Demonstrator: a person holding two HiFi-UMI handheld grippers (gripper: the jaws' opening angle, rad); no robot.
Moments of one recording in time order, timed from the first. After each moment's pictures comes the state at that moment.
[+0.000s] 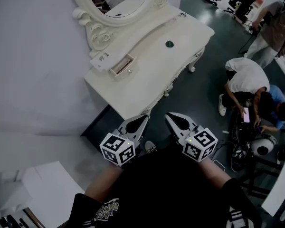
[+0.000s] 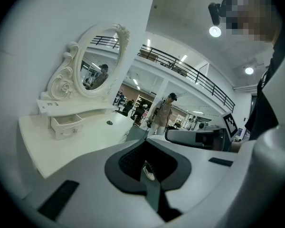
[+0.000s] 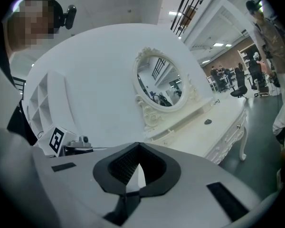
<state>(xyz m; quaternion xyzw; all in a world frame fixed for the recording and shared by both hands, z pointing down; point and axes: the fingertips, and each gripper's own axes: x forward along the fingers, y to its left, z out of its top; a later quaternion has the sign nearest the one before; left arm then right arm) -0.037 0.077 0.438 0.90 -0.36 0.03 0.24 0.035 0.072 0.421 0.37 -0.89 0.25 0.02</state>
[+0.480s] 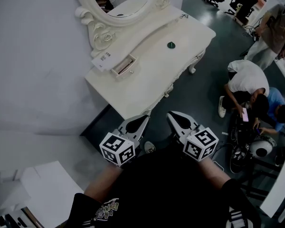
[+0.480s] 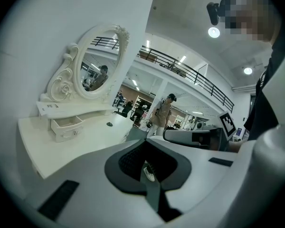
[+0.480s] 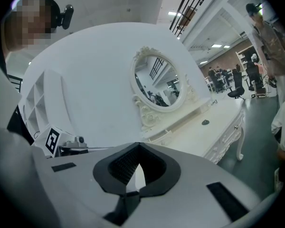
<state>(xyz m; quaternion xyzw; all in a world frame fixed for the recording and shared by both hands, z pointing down) -0.043 0.074 0.434 0.90 -0.36 0.03 0.24 0.035 0.063 0.421 0.39 -0.89 0.25 0.03</state>
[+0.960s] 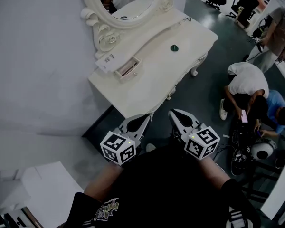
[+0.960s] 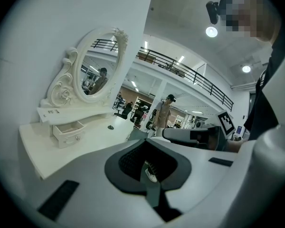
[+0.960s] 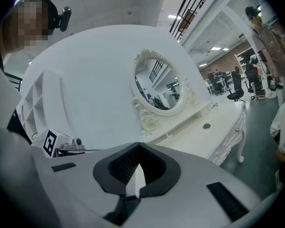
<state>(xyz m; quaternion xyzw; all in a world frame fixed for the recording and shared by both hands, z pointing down) -0.055 0.067 0.424 0.90 -0.36 0.02 0.22 0.026 0.051 0.409 0.39 -0.89 0.24 0.02</state>
